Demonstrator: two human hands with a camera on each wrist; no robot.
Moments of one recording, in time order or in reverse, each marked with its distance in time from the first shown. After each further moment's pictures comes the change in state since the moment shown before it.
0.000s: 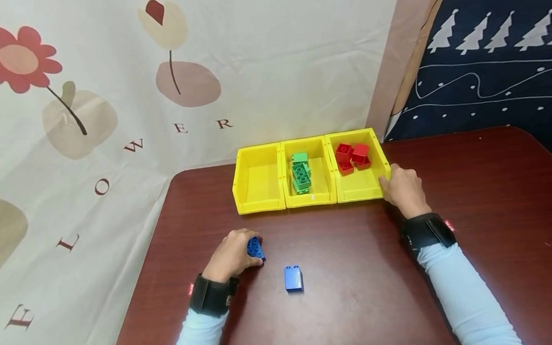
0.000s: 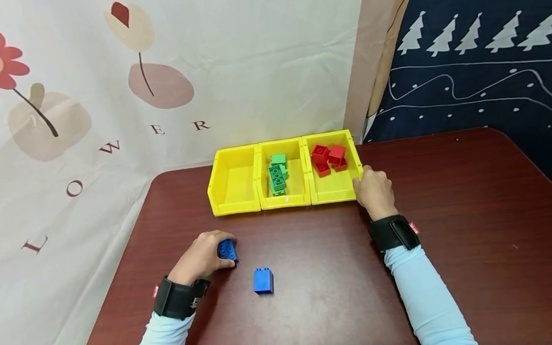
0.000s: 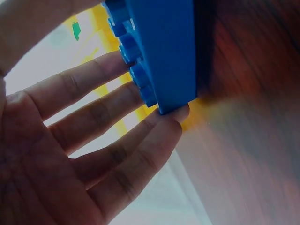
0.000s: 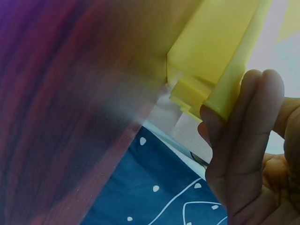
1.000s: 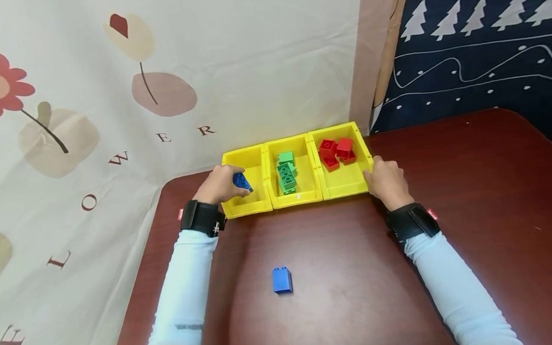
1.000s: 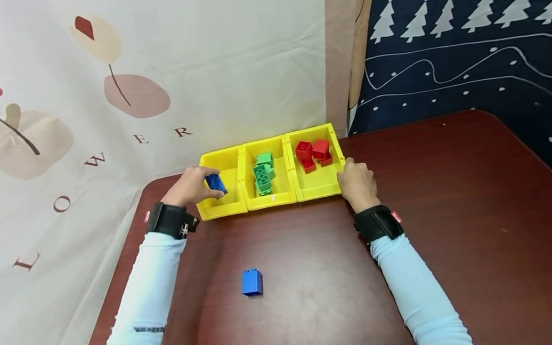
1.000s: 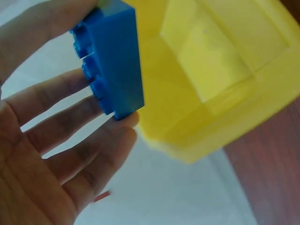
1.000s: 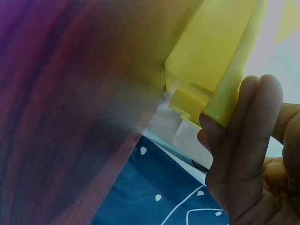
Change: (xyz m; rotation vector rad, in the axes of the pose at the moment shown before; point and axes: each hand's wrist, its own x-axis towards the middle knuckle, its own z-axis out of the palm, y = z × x) left_hand 0.117 0.026 -0.087 0.086 -0.035 0.034; right_hand 0.005 0.000 -0.002 0.021 -0.028 0.002
